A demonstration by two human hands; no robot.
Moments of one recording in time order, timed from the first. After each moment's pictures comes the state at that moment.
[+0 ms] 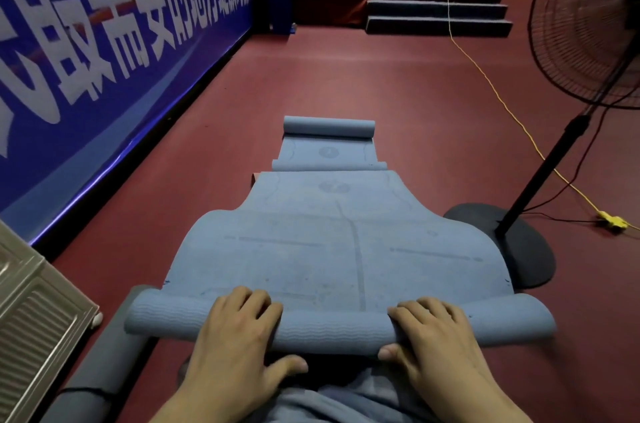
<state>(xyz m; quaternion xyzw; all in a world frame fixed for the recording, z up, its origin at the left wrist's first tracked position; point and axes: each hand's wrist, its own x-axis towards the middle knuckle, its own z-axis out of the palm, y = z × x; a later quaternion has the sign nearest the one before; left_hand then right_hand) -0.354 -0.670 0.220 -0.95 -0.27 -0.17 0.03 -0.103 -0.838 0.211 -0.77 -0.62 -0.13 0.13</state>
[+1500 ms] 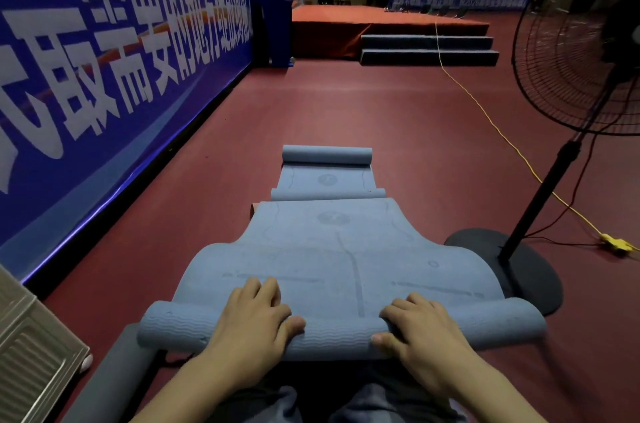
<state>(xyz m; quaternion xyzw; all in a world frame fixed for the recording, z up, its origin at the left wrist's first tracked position) -0.309 -0.605 0.216 -0.95 -0.24 -0.16 0.08 -0.075 -0.781 0.245 -0.80 -0.60 0.07 0.03</state>
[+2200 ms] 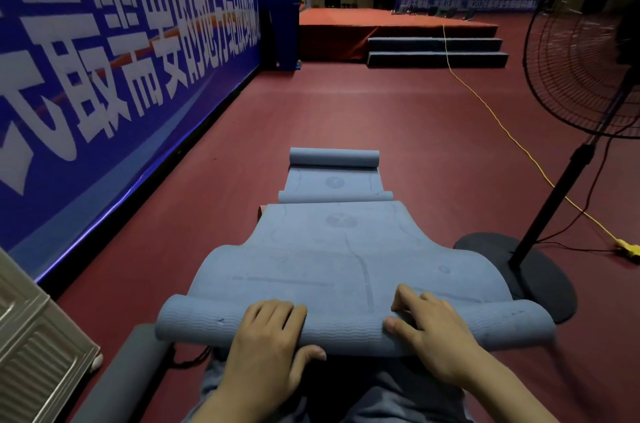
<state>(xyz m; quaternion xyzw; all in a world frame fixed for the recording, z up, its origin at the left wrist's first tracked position) -0.309 -0.629 0.196 -0.93 -0.22 -0.27 0.07 -0.065 -0.779 0.240 -0.81 -0.53 0.13 0.20</state>
